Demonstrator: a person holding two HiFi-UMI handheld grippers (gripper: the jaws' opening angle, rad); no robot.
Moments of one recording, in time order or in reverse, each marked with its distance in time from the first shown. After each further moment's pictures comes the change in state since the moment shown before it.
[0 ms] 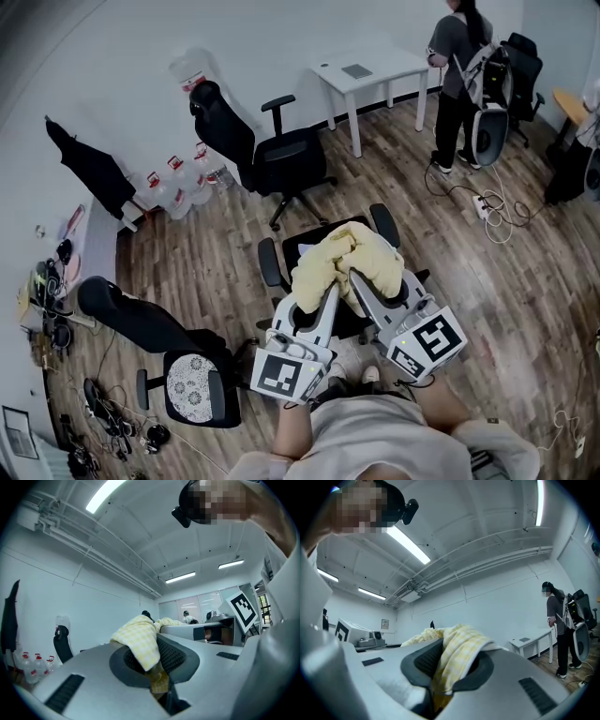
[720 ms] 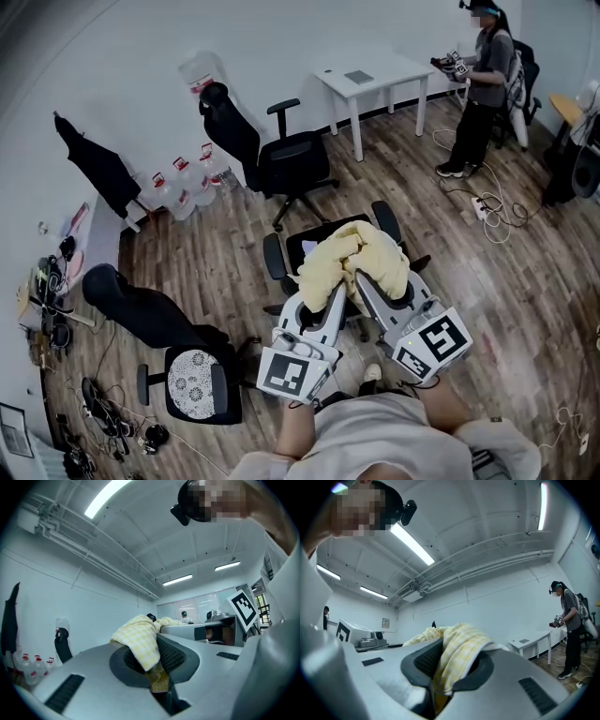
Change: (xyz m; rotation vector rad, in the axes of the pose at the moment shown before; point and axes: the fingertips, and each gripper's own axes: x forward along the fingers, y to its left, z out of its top) left arm -0.052 -0.025 0.010 0.014 -0.025 -0.019; right arm -0.031 0.054 0.003 -0.022 -0.006 -0.005
